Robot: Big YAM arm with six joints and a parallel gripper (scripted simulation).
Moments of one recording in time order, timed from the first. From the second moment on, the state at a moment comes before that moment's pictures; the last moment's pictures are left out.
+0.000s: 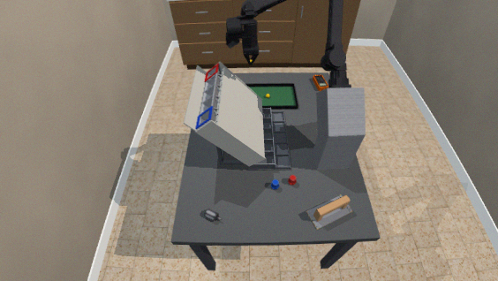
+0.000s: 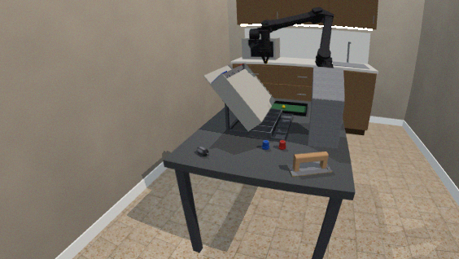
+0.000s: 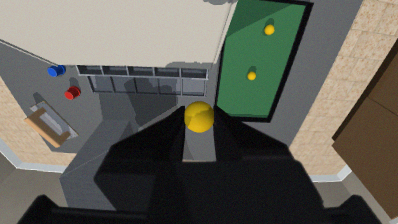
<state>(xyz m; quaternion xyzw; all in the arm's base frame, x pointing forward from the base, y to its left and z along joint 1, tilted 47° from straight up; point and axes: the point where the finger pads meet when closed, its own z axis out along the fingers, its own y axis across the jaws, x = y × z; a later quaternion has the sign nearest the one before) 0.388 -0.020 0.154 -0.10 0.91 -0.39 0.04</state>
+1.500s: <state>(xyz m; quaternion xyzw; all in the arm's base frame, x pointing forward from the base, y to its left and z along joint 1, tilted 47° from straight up) 0.475 0.015 0.155 -0.07 0.91 -0.40 0.04</state>
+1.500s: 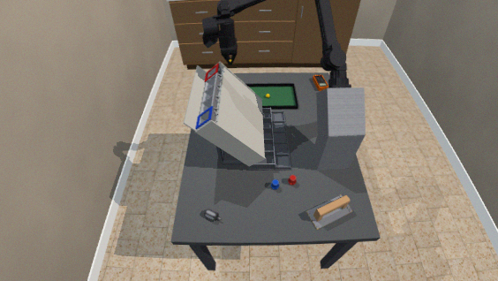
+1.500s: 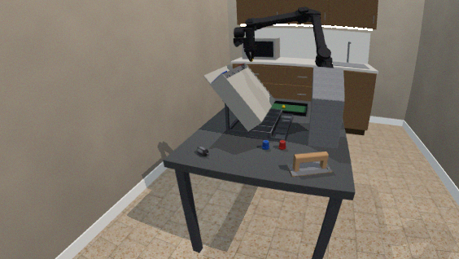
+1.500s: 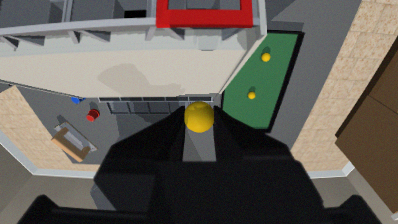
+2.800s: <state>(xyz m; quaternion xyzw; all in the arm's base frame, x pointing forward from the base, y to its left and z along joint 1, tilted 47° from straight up) 0.566 0.031 0.159 -0.07 0.92 -0.40 0.04</state>
